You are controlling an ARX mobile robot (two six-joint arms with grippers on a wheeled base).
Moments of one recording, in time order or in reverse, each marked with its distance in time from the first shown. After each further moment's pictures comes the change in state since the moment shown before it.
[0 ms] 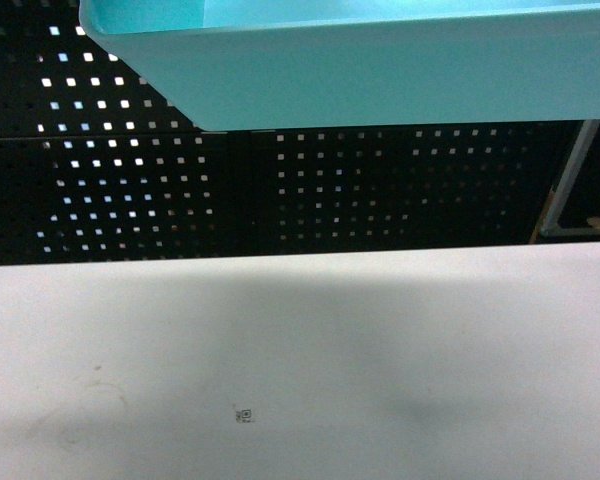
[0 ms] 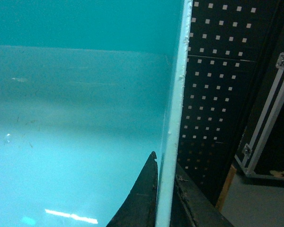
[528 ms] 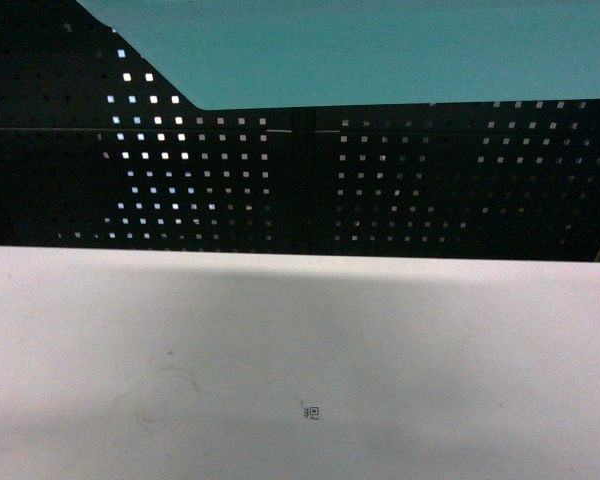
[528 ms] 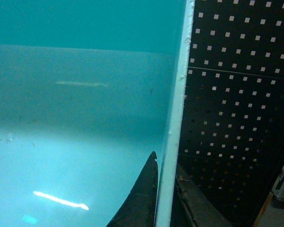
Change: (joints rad) left arm -0.004 -0.004 0.021 -0.005 0.003 -0.008; right arm 0.000 -0.019 0.006 -0.002 -0.003 -0.007
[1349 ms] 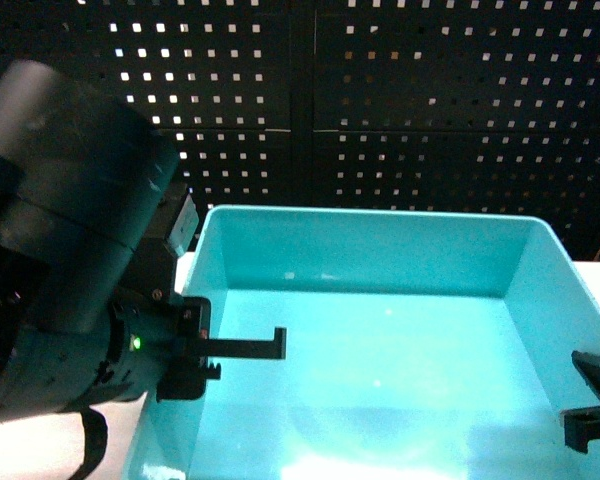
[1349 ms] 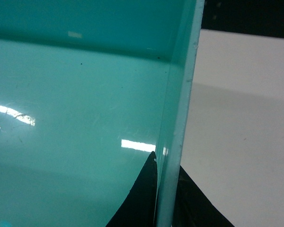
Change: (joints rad) left arm -0.117 0.324 -0.293 -0.069 -0.154 -0.191; right arm 0.012 0.502 -0.340 0.191 -0.031 0.039
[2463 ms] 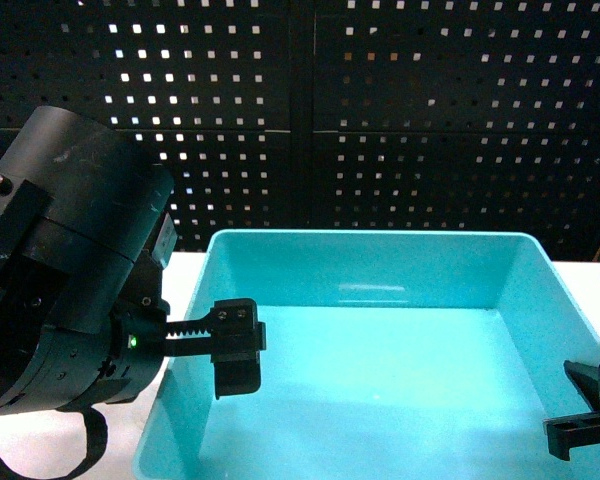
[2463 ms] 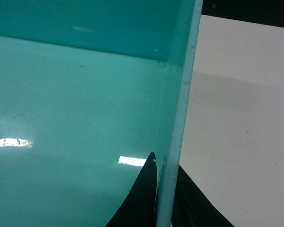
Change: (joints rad) left arm 0.037 0.092 0.024 -0.003 0.011 -0.089; right arm 0.042 0.058 0.022 -0.008 0.046 -0.023
